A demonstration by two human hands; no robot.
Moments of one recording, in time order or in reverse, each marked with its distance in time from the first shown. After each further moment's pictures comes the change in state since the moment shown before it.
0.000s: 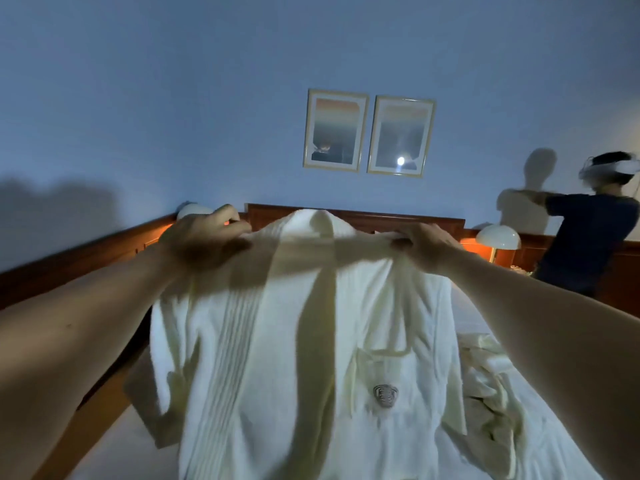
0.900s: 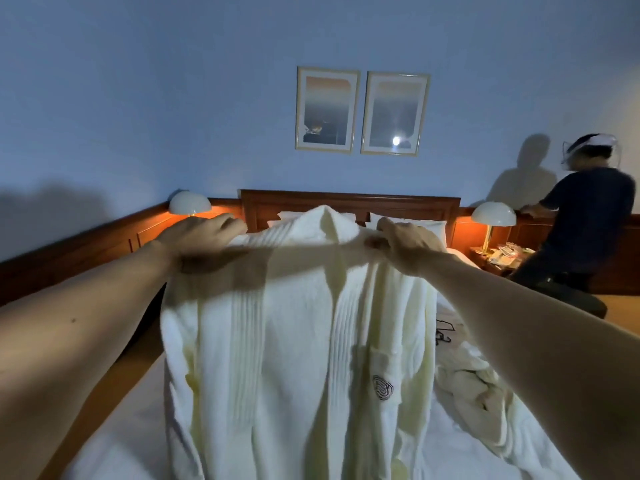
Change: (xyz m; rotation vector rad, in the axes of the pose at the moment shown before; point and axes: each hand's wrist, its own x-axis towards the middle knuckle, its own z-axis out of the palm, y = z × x) left_hand 0.004 0.044 0.005 -0.072 -0.150 -0.022; right_hand -0.017 0.012 0.042 -0.132 -0.019 -0.048
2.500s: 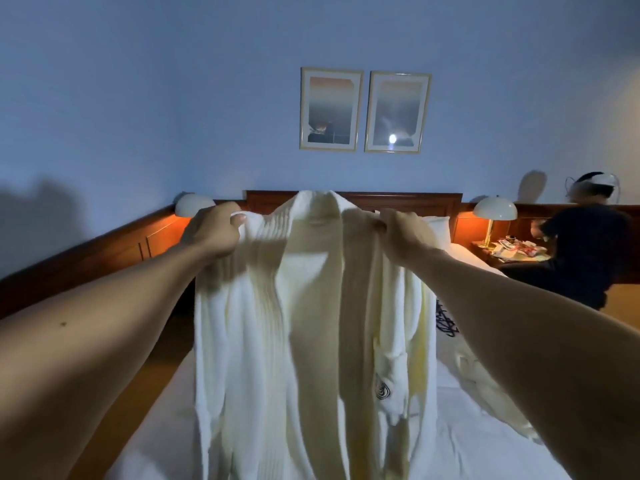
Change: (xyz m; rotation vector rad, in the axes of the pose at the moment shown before) left_hand -0.033 -0.084 0.008 -0.483 0.131 -0.540; right_hand 0.008 -0.128 0.002 0.119 0.173 0.154
